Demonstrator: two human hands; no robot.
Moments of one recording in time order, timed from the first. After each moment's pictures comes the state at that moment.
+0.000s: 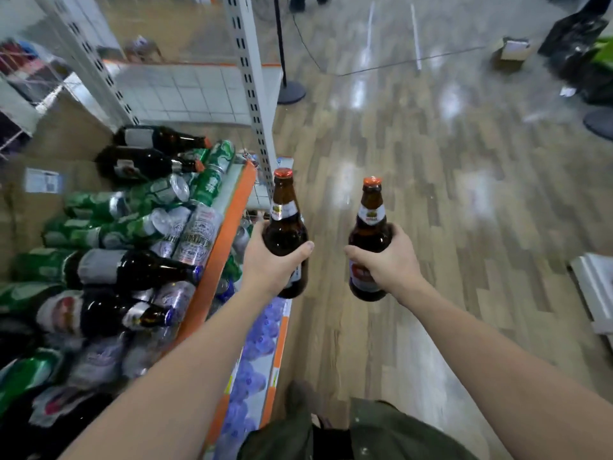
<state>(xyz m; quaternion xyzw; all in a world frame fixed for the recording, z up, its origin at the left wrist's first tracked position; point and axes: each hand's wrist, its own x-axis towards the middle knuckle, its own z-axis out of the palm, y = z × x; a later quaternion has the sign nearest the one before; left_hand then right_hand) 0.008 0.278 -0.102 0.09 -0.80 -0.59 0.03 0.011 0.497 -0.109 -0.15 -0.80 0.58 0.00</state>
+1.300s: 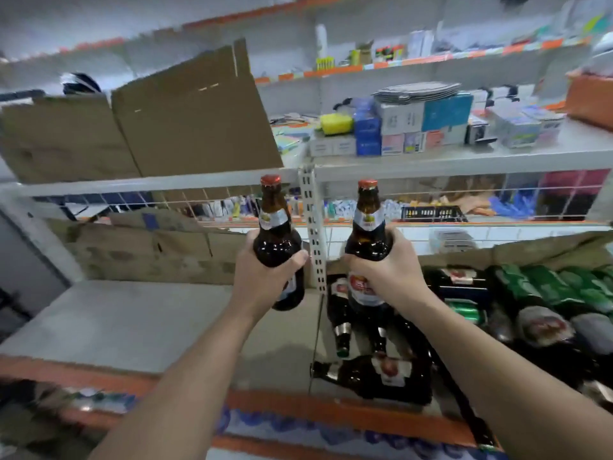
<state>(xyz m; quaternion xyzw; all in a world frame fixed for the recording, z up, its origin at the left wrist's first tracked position) 0.486 0.023 0.043 0.53 -0.58 -0.30 0.54 0.266 0.032 0.032 0.54 -0.56 0.53 -0.33</state>
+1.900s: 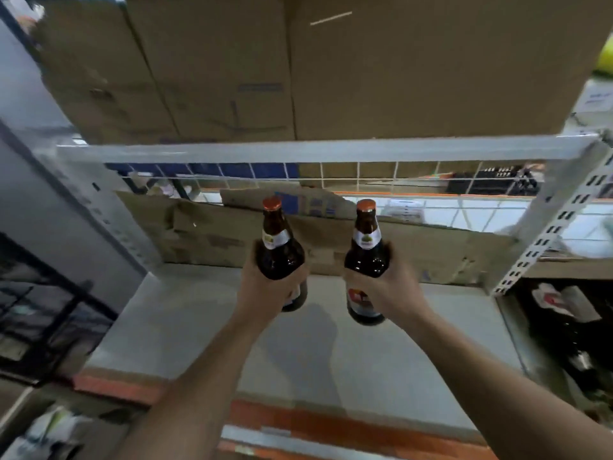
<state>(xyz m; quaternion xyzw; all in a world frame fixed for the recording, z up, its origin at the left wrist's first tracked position) 0.885 -0.139 -0.019 0.57 -0.57 -0.38 0.46 0.664 -0.134 -0.035 0.52 -0.64 0.43 -0.37</state>
